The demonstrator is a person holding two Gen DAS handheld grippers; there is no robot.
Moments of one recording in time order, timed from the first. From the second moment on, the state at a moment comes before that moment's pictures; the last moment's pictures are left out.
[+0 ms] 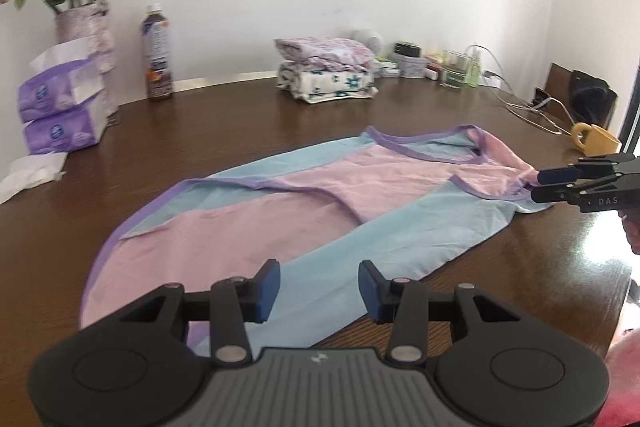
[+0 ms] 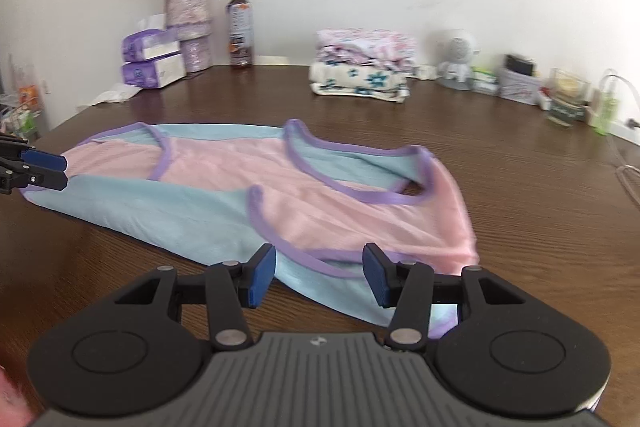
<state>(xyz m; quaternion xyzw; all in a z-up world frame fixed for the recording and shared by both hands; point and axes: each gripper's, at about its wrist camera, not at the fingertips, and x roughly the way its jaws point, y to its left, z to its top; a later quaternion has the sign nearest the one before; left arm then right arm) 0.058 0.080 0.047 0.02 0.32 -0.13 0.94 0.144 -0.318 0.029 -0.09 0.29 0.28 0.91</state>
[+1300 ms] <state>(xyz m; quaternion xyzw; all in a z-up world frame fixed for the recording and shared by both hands) 0.195 -0.195 0.020 0.14 0.38 -0.41 0.82 0.207 -0.415 0.005 -0.01 0.36 0.34 0.87</state>
